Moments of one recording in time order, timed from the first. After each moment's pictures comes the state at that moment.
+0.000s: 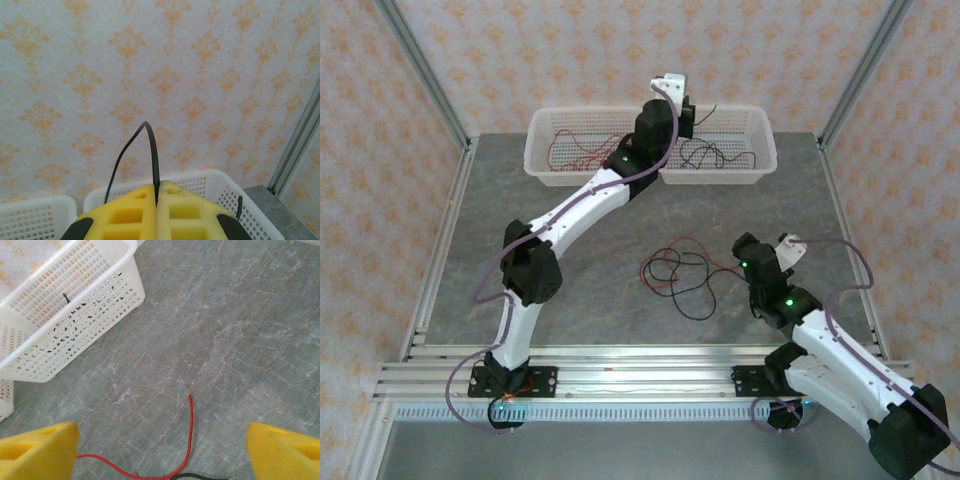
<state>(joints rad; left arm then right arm) -0.65 2.13 2.10 0.04 -0.41 -0.11 0.51 0.76 0.47 -0.36 0.65 0.96</state>
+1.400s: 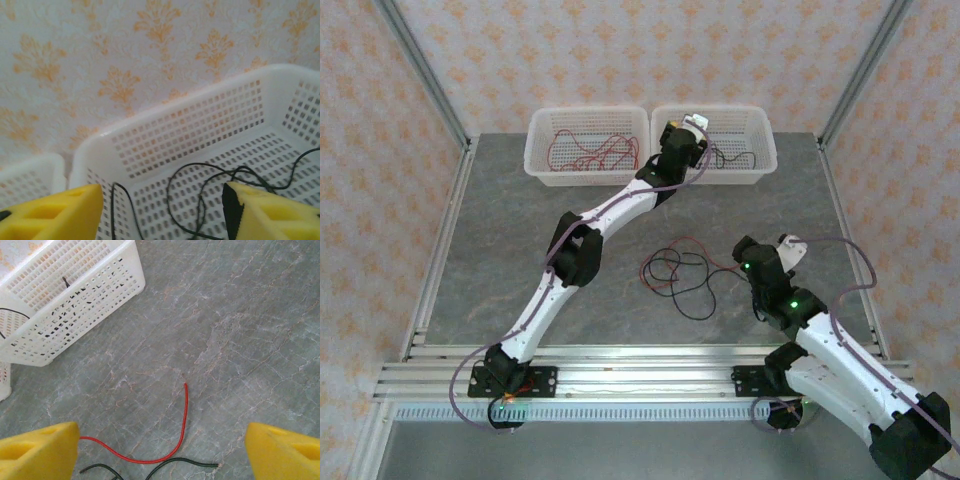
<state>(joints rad) -0.62 2.58 2.38 0.02 -0.45 0.19 0.51 0.73 0.49 -0.45 0.61 0.94</state>
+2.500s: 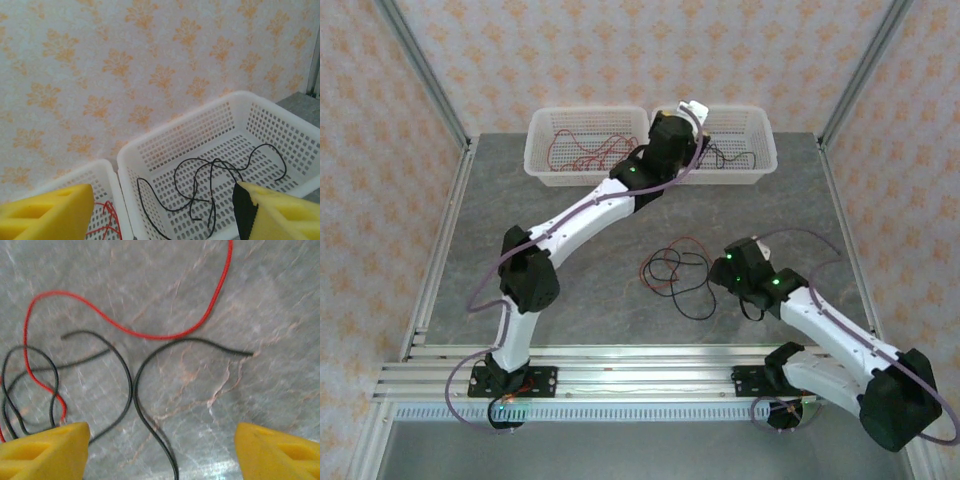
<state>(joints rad) -0.72 2.04 2.00 -0.22 -0.50 0.12 0.52 0.98 0.58 -0.63 0.15 0.89</state>
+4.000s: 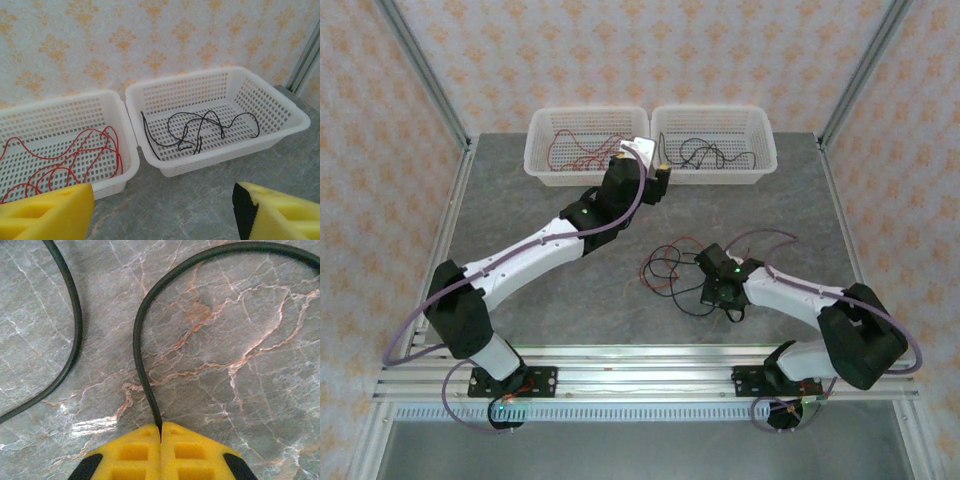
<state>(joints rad) -0.73 1.57 1.35 -0.10 -0.49 -0.16 0.63 1.32 0.61 -0.60 0.14 0.85</state>
